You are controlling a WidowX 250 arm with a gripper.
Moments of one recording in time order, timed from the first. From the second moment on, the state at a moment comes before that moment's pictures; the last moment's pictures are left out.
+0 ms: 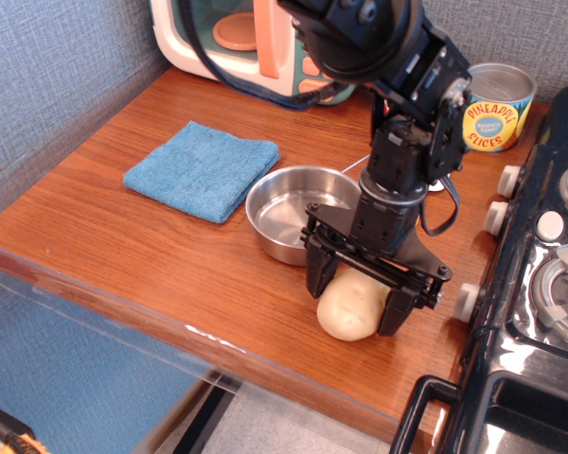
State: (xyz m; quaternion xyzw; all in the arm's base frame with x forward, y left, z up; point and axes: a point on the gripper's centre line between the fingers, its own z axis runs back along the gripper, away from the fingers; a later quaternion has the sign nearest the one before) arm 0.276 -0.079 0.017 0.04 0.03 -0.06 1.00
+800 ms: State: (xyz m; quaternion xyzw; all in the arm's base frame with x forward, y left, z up) arm 0.275 -0.081 0.012 0.04 0.04 -0.05 1.00
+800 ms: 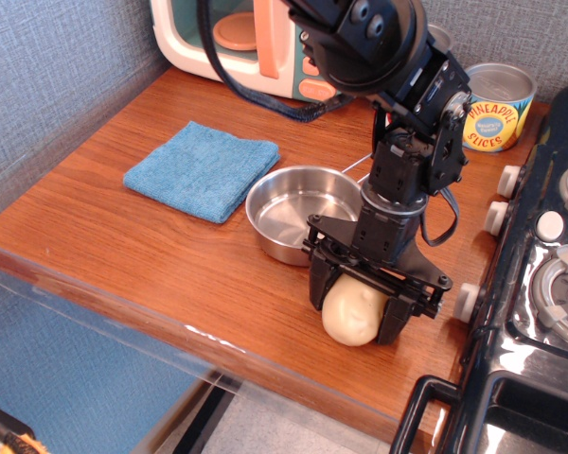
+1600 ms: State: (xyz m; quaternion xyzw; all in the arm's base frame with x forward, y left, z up) arm 0.243 0.024 0.098 0.03 -0.05 0.16 0.99
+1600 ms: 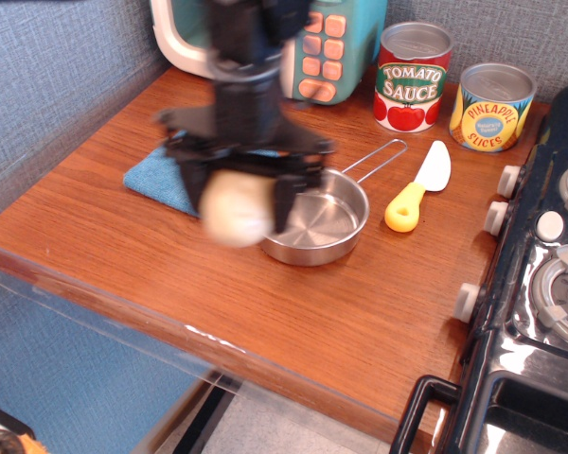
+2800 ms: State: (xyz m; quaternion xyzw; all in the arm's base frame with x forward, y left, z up) arm 0.239 0.160 0.051 0.08 -0.04 0.31 0.95
